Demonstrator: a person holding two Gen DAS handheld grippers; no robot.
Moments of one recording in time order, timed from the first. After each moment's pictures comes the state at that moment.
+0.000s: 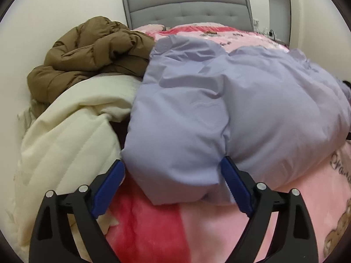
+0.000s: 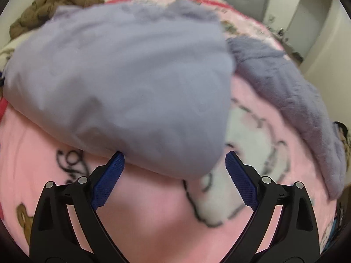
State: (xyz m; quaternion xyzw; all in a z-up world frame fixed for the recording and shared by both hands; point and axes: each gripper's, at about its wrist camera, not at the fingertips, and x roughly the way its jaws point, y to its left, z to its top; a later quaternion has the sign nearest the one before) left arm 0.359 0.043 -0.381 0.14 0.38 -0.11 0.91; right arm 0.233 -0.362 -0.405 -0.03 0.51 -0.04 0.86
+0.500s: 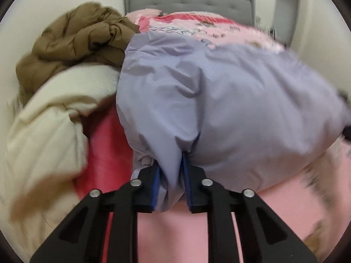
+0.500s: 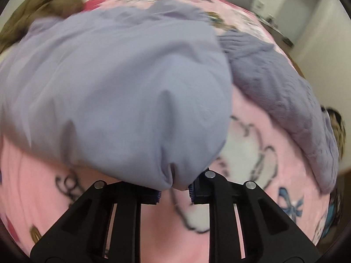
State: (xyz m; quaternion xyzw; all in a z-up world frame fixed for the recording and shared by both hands) left arm 0.345 -0.004 -0.358 0.06 0.44 -0.12 0.89; right arm 0.264 -0.400 -0.365 0.01 0.52 -0.12 0.85
